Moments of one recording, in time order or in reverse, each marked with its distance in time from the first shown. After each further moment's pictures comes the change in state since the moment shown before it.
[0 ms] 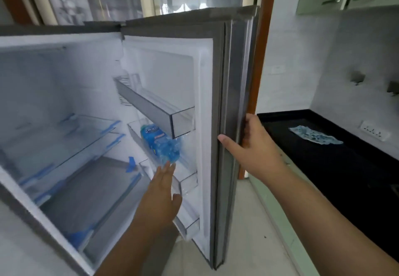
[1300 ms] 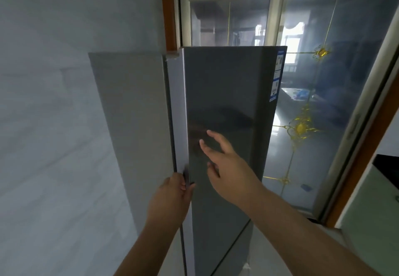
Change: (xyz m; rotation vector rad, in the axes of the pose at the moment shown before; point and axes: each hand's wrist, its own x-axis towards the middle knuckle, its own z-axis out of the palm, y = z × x) left_hand -0.084 -0.177 -0.228 0.119 0.352 -0.424; right_hand -0.042 -0.219 0.298 -0.148 -0.404 -0.636
